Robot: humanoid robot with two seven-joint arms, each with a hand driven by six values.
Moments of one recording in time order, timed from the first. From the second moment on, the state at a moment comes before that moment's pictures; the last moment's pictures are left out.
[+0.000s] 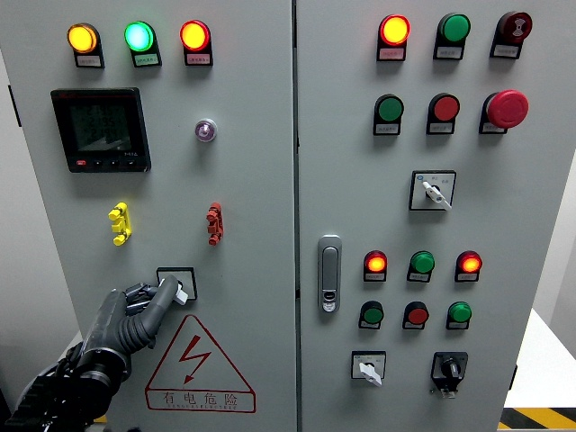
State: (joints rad) left arm -0.57 -0.11 -1.59 -1.58 1.64 0.14 0.63; right arm -0.01 0.12 0.05 -0.14 -0.02 0.02 -0.04
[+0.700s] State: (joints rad) left arm -0.58 -0.11 -1.59 -1.58 1.63 0.14 0.63; right arm -0.01 0.12 0.06 -0.14 -0.02 0.02 -0.04
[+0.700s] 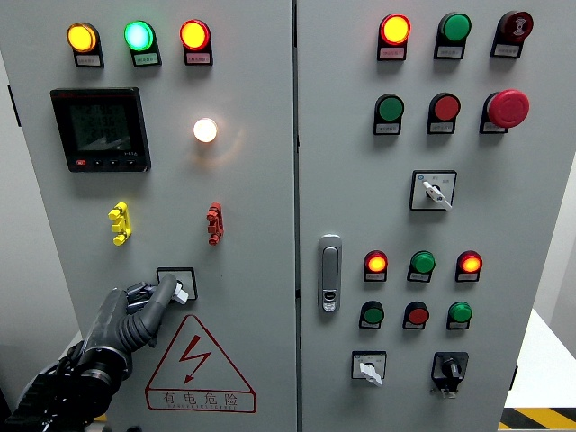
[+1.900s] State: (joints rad) left arm -0.55 -0.12 -1.59 -1.59 1.62 0.14 0.63; right arm -0.01 0.12 0.06 -0.14 -0.02 0.02 -0.04
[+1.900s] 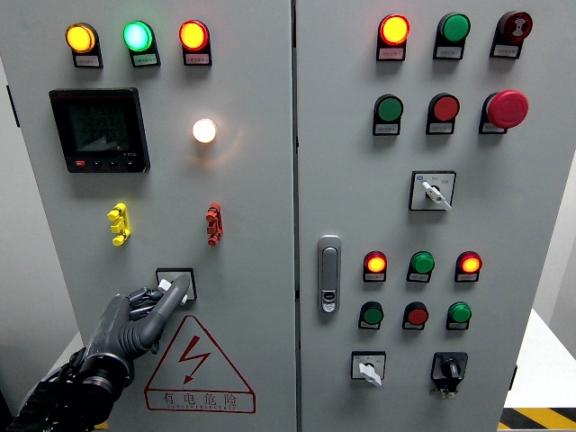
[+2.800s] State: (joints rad) left arm -0.32 -0.10 -1.55 -1.63 1.53 0.13 0.53; right arm -0.01 0.12 0.05 -0.14 -0.02 0.02 -0.04
